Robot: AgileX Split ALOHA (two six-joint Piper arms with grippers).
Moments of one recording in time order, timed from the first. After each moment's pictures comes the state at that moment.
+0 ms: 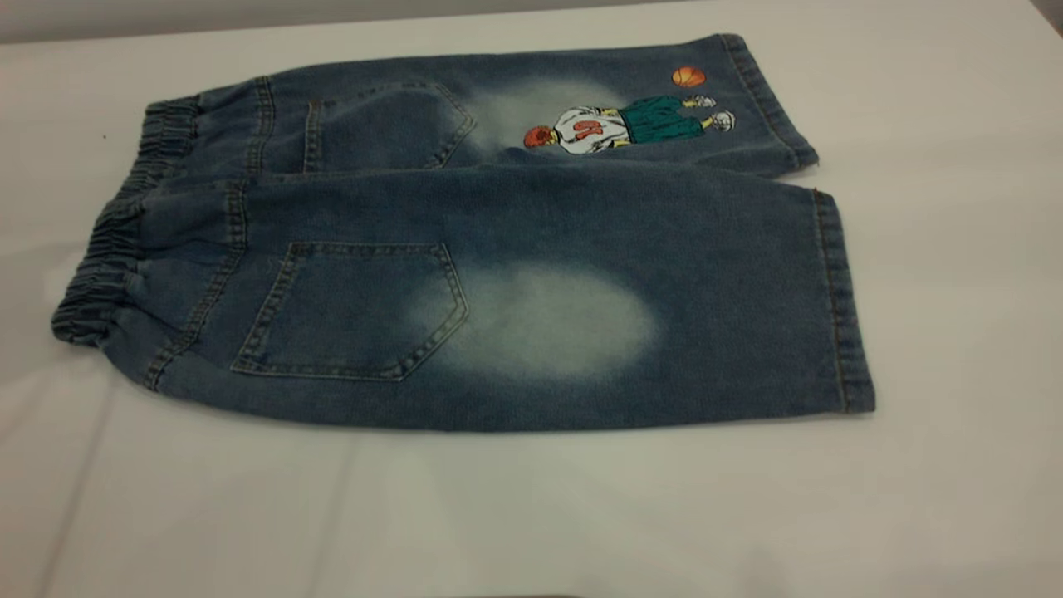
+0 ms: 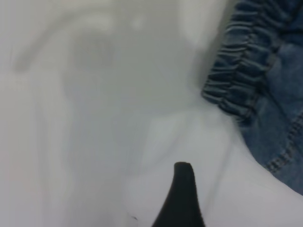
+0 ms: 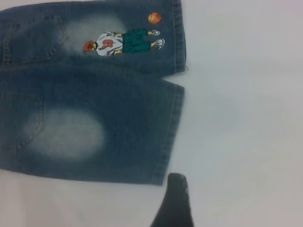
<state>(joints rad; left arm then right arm) 0.16 1.75 -1.05 -0.14 0.75 -0.14 -0.01 0.56 -0.72 0.25 0.98 -0.04</state>
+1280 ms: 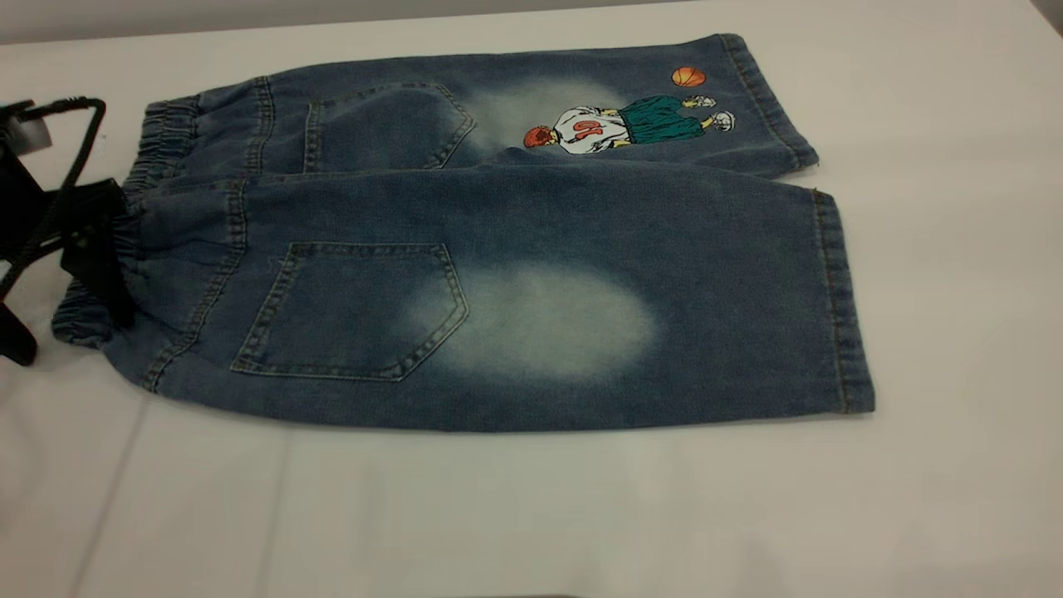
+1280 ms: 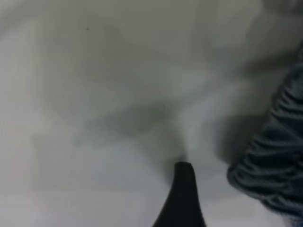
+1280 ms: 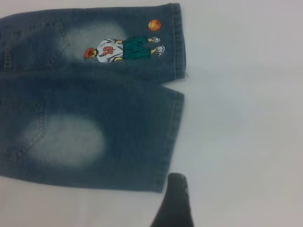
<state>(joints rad) 0.12 2.11 -1.06 -0.21 0.52 -0.09 -0.01 0.56 -0.72 0.25 0.95 -0.04</state>
